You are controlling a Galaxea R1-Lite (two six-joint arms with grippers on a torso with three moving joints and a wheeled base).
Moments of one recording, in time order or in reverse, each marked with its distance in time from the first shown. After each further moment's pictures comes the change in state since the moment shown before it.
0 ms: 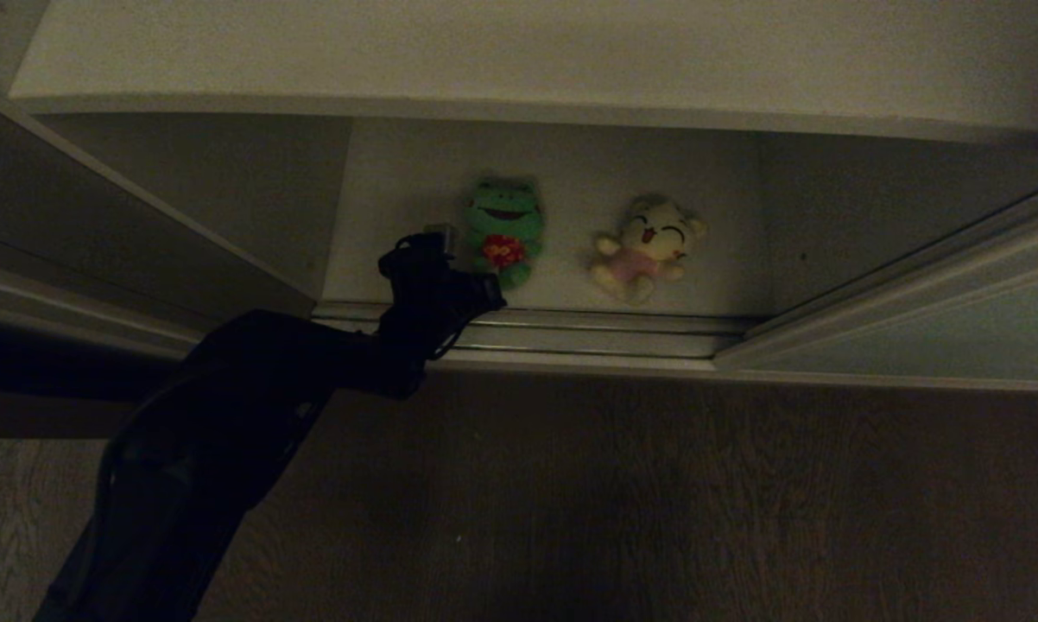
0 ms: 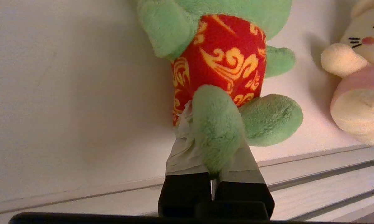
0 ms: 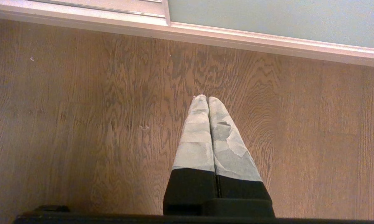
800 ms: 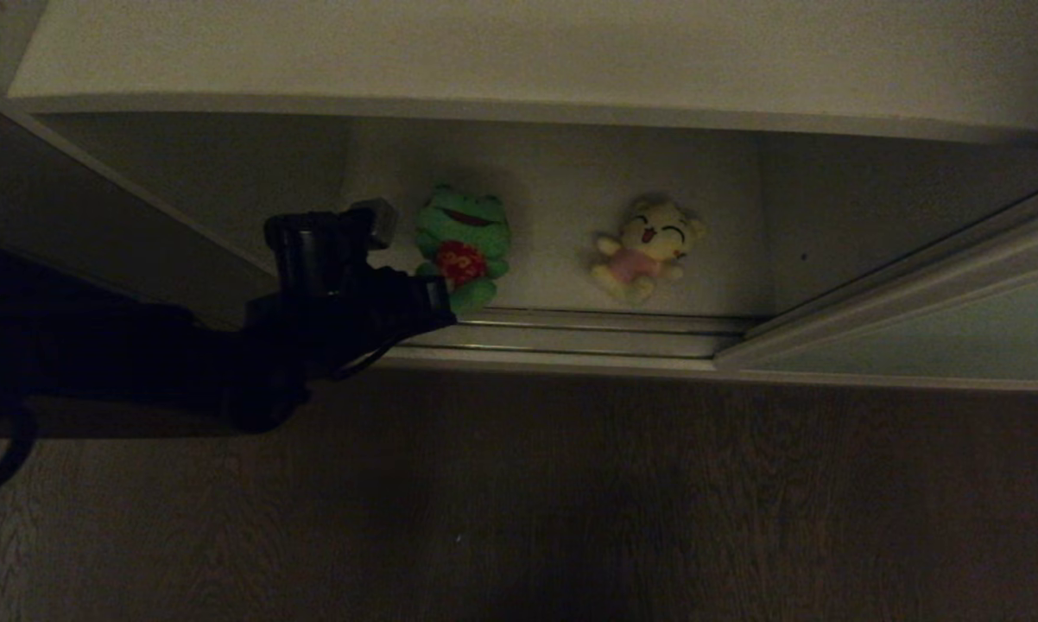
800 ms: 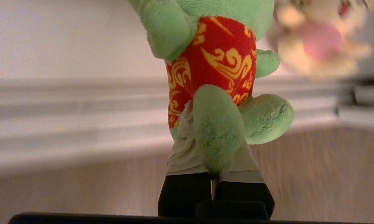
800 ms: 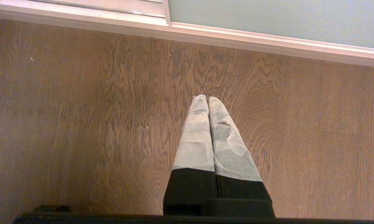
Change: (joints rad) left arm -0.016 -0.629 0.762 0.082 0.030 0.019; right arm 0.000 0.000 0.000 0.000 0.000 0.000
